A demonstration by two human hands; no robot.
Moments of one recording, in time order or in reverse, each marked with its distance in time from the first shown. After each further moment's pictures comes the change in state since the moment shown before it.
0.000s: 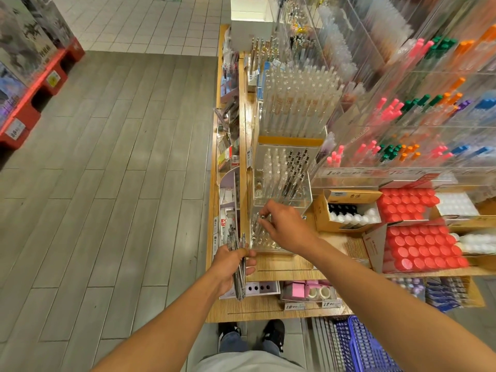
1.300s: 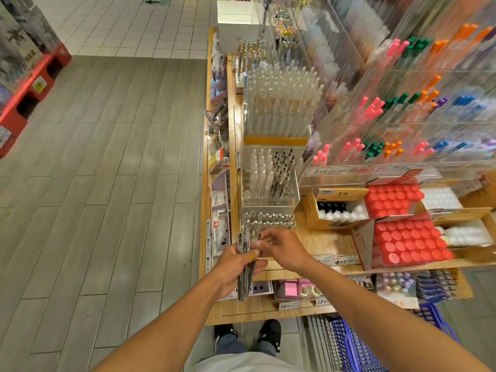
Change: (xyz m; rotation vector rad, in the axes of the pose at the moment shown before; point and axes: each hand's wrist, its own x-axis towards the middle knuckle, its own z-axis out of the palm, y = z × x) left_hand -0.013 -0.002 0.027 0.013 -0.210 0.037; right_hand -0.044 0.020 0.022 0.601 -0.126 0.445
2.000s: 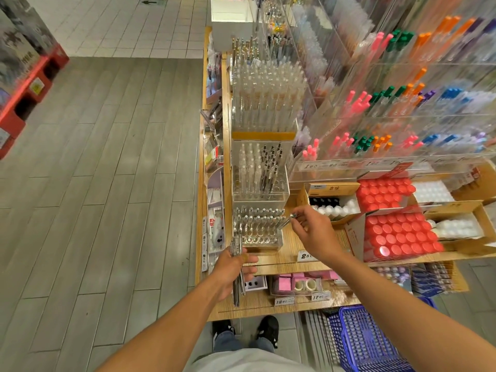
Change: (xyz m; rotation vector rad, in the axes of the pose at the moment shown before) left_hand 0.003 -0.024 0.010 0.049 0.153 -0.079; right_hand -0.015 0.033 -0.073 -0.352 0.364 -0.205
